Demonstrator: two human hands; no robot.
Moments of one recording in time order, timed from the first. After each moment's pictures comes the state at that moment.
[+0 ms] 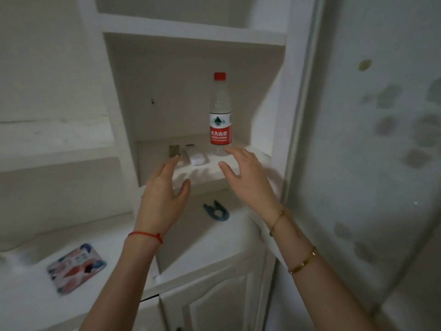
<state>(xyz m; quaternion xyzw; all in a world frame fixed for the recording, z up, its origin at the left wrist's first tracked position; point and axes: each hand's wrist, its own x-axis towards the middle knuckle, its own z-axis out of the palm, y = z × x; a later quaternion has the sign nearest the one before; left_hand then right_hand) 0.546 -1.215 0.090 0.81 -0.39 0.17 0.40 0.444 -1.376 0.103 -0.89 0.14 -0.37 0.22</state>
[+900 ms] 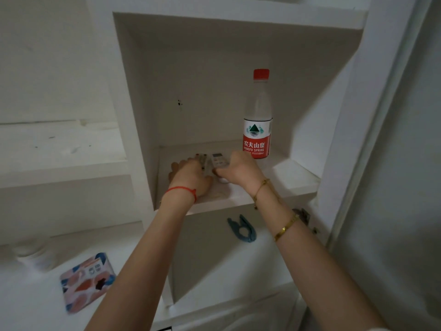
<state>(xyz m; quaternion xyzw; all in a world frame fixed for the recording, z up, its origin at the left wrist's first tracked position) 0.656 -1.298 0.119 0.94 -0.24 0.01 0.25 0.592 -1.410 0.130 -0.93 0.19 -0.17 0.27</state>
